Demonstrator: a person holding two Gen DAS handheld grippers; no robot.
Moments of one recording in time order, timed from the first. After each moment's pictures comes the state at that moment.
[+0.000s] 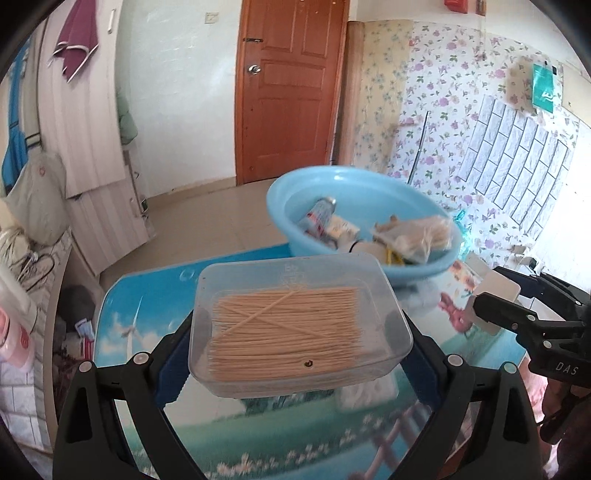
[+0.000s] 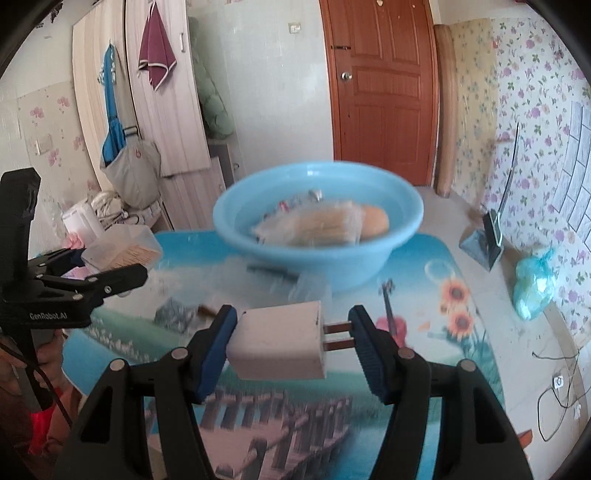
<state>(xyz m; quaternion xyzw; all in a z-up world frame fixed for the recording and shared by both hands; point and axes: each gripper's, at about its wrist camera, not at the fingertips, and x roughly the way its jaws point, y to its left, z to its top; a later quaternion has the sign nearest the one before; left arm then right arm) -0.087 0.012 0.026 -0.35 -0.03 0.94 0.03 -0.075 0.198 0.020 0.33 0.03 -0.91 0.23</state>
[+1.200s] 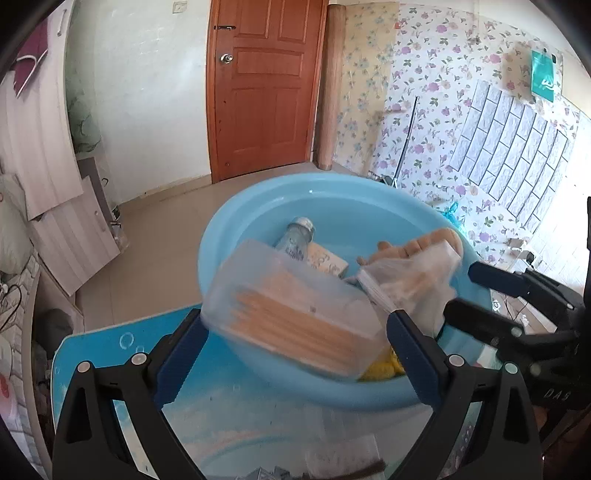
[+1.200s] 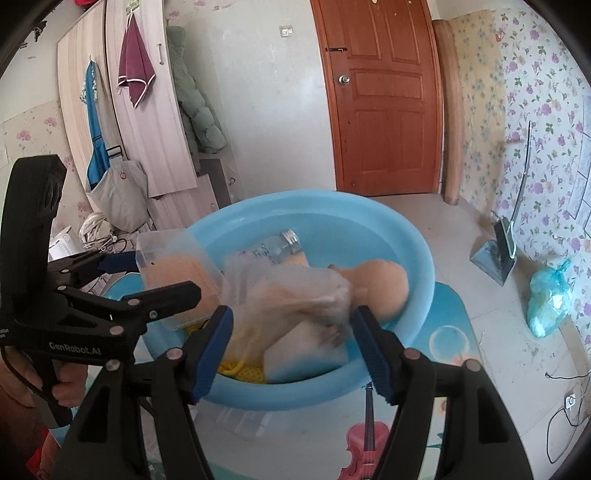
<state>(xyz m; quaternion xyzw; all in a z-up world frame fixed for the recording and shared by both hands) -0.187 0.044 0.008 -0.37 -0.02 0.93 0.07 -0.183 0.202 0.010 0.32 0.01 -0.92 0.24</state>
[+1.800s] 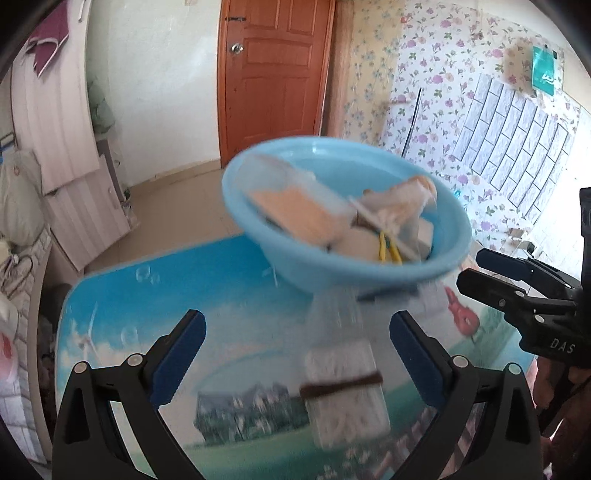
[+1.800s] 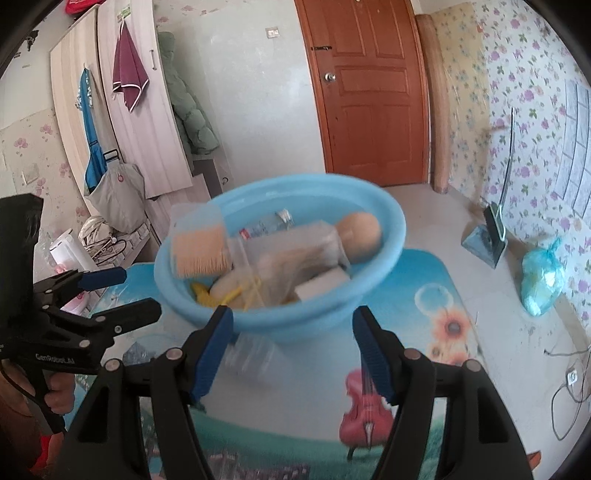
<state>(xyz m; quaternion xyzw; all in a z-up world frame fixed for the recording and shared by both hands) -0.121 0.034 -0.011 -0.39 -0.03 0.92 0.05 -0.141 0.219 0.003 0.34 -0.01 -0.91 0.22</state>
